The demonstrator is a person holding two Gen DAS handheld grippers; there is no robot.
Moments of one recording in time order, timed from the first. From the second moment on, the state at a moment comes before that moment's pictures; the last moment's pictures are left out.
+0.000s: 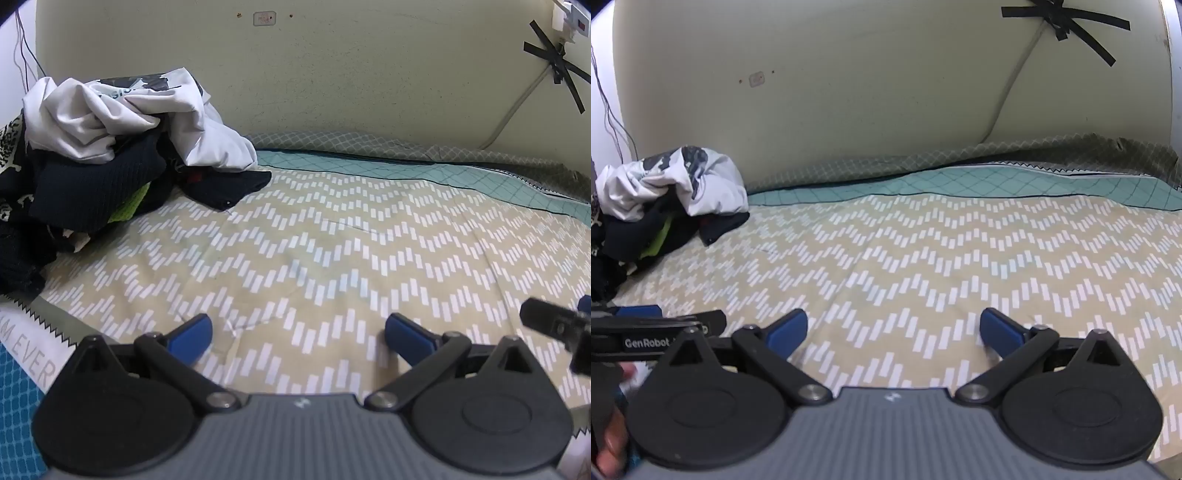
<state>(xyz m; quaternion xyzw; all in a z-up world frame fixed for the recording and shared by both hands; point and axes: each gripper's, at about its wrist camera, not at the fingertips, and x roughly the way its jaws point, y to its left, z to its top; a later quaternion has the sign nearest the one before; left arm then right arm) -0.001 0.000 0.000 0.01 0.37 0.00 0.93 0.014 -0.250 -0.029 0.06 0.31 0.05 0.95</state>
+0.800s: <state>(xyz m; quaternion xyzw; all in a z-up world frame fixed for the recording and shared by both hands) -0.041 0.087 0.015 -0.03 0.31 0.18 0.93 0.024 -0.141 -0.033 -0.01 0.28 0.22 0.94</state>
